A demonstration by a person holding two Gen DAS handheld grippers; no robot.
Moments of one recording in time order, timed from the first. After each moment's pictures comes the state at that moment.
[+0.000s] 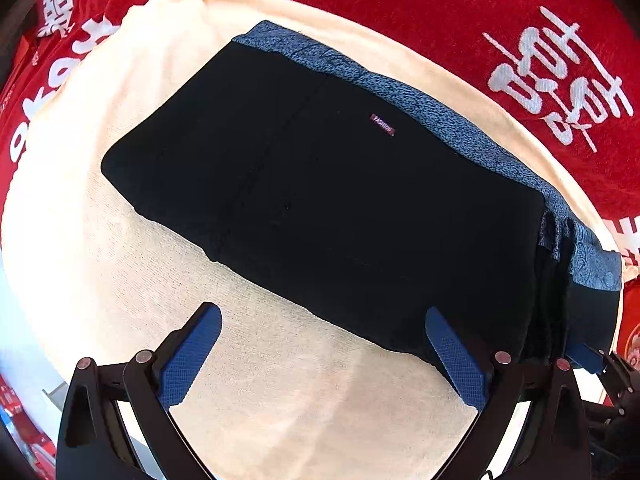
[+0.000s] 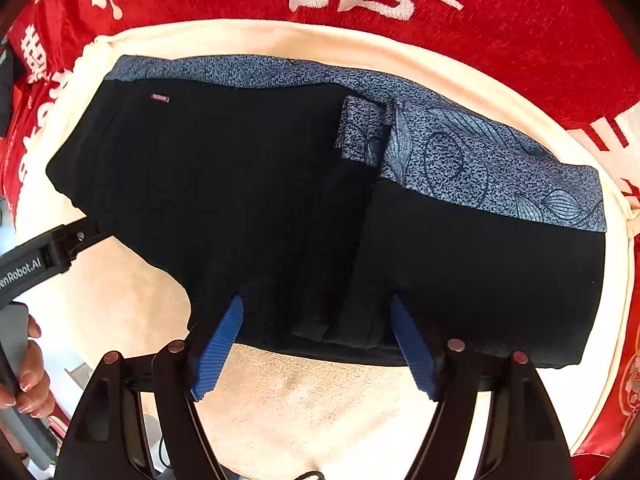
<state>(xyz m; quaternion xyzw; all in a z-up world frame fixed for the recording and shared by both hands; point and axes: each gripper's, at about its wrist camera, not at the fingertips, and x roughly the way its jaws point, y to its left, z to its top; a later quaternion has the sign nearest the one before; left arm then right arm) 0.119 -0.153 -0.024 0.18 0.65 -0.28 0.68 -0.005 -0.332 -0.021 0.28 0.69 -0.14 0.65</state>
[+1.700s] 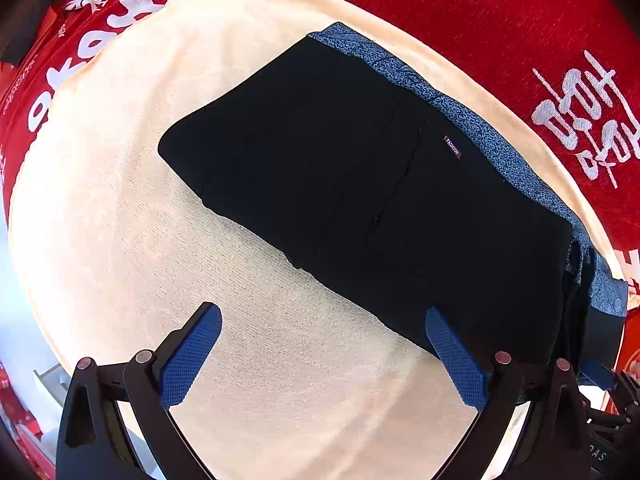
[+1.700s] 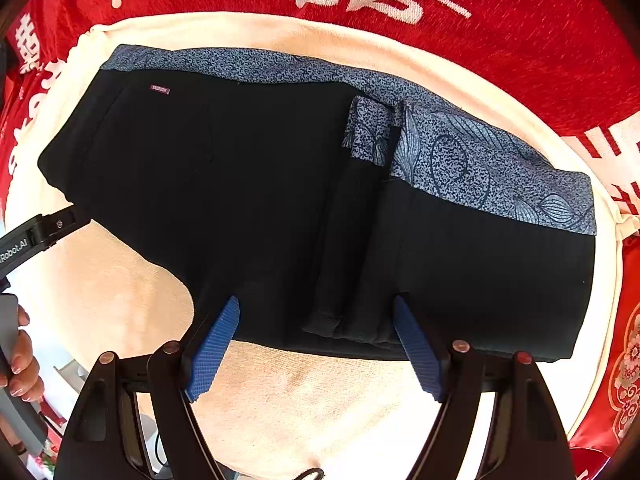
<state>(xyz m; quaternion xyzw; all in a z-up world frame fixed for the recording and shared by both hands) 0.150 -0.100 -0.037 0.16 0.67 -0.23 0.69 -0.003 -0.304 -0.015 0.26 0.70 -0.15 0.64</state>
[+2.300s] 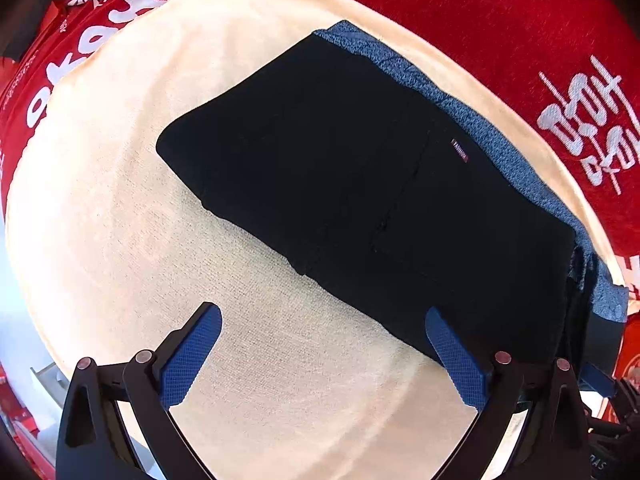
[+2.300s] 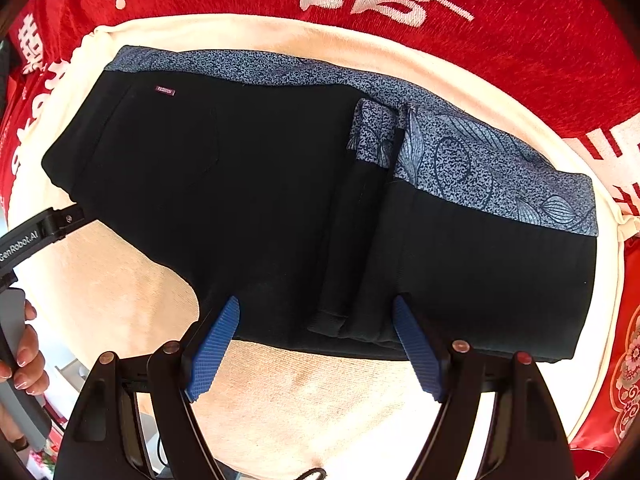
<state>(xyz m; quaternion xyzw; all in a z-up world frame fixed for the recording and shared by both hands) 0.151 -0.098 -0.045 0.15 0.67 -0.23 0.69 -0.001 -0.308 -0.005 0.26 0.70 -0.15 0.65</state>
